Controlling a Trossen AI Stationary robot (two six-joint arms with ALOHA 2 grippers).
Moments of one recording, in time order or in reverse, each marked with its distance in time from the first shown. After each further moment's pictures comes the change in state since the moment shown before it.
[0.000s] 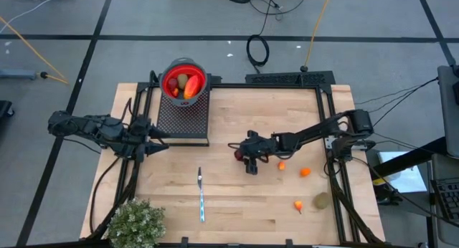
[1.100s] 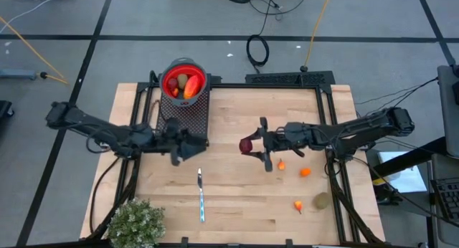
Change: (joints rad) left arm 0.001 0.705 0.117 0.935 -0.038 -0.130; right arm 0.088 -0.466 0.000 0.071 0.002 -0.171
